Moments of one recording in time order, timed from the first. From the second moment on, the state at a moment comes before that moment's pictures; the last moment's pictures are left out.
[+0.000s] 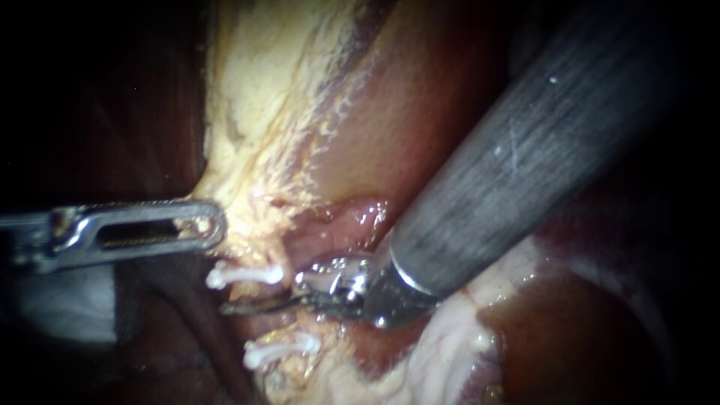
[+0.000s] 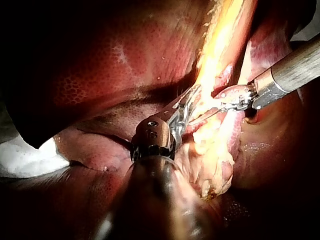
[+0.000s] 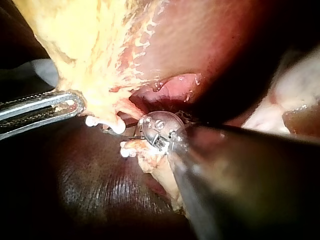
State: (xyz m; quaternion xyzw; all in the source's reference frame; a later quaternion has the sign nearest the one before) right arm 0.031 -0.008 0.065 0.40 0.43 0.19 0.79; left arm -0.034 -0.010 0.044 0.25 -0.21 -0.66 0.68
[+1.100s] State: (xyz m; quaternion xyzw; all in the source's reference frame) right arm 0.032 -0.010 0.064 0.40 0.45 0.15 0.79; left arm -0.034 -0.010 0.044 0.25 -0.21 -0.65 0.68
